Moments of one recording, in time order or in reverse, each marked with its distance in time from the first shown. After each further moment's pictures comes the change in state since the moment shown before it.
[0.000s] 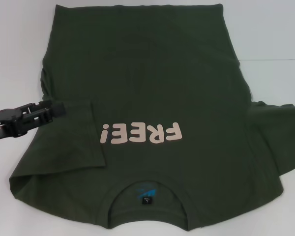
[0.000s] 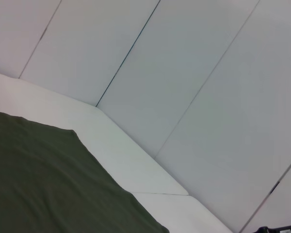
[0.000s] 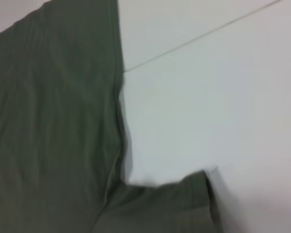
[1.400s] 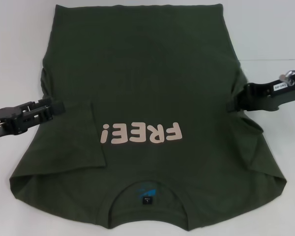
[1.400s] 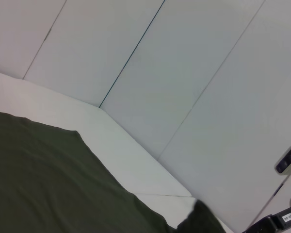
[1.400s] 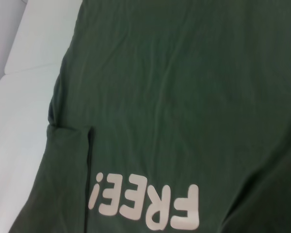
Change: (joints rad) left arm -0.005 0.002 0.000 -0.007 0.000 -0.015 -0.003; right arm 0.276 0.079 -0.059 0.029 -0.047 -0.268 0.104
